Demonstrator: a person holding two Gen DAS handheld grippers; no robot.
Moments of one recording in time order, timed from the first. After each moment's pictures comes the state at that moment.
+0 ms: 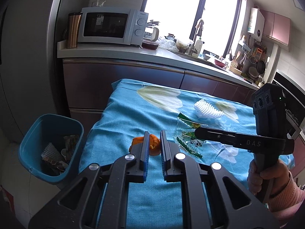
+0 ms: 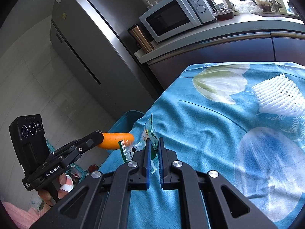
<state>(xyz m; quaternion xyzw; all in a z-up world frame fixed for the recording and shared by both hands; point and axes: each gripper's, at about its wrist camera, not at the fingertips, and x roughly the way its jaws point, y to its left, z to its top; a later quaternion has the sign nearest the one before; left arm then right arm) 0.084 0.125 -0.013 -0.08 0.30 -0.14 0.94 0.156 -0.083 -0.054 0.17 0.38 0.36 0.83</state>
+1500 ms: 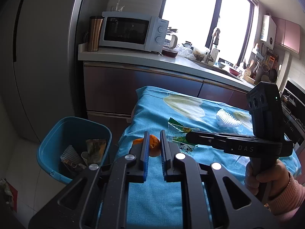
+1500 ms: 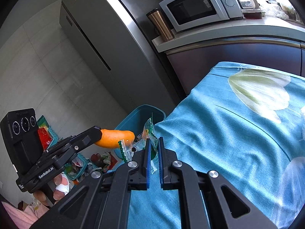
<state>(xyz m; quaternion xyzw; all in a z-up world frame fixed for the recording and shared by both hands) 0.084 0.178 -0.006 -0.09 0.28 -0.08 0.95 0.180 -0.010 -0.054 0.12 0.39 0.41 0.82</state>
